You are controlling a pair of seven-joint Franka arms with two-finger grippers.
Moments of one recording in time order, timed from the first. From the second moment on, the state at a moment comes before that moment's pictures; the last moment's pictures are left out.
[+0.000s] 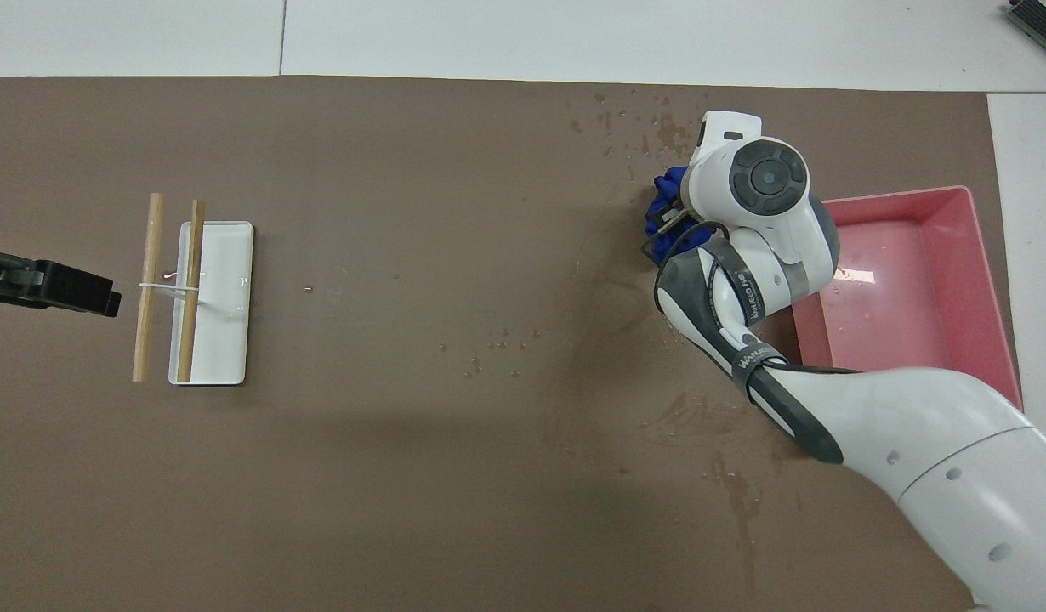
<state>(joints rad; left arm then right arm) 0.06 -0.04 -0.14 -1.55 -0.04 1.47 0.11 0.10 0.61 0.15 -1.58 -0.35 2.43 -0.18</state>
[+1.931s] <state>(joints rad) 0.07 -0.04 -0.14 -1.57 -0.03 1.46 0.11 -0.25 0.12 0.16 -1.64 -0.10 1.83 -0.68</state>
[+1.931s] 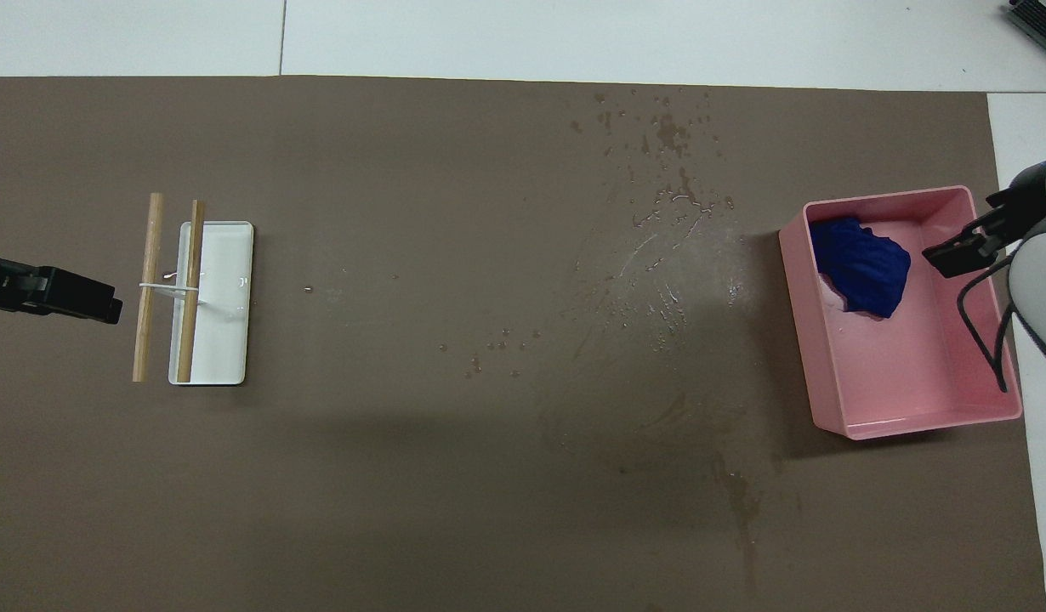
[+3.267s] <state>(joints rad) 0.07 -0.04 -0.14 -1.57 -0.03 1.46 0.11 -0.20 -0.07 0.26 -1.59 0.09 1.51 -0.03</state>
